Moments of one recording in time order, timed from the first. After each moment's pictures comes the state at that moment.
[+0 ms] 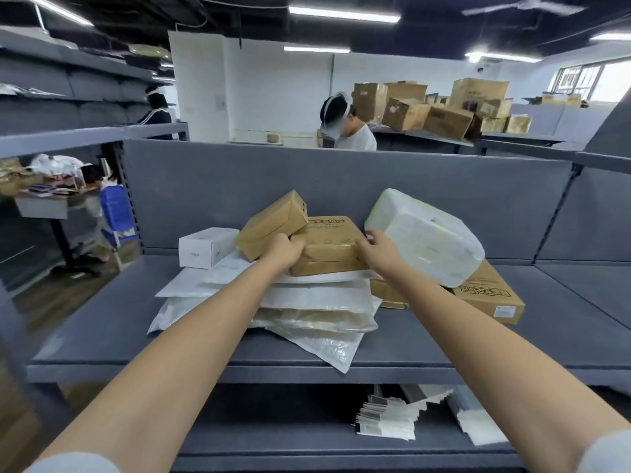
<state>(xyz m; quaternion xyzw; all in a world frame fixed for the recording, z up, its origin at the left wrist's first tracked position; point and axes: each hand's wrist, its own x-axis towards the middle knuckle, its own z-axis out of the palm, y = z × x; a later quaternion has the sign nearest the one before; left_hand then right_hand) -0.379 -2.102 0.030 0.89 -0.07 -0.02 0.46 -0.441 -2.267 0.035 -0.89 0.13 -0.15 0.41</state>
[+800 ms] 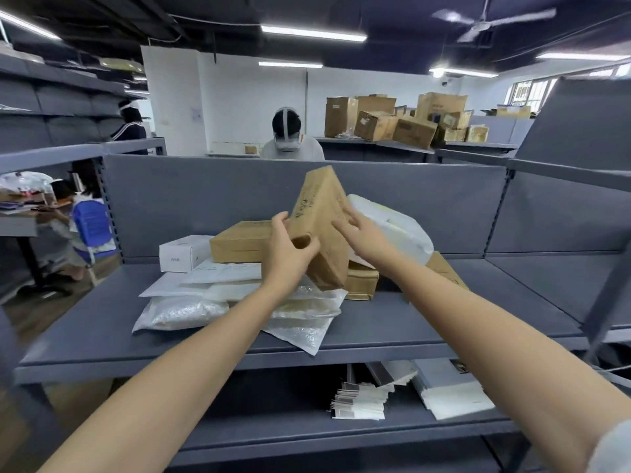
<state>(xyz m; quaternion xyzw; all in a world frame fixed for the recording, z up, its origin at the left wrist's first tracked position) -0.494 -2.132 0.050 0.77 -0.16 0.17 0.60 -0.530 -2.269 0.088 -0.88 0.05 -0.18 0.44</state>
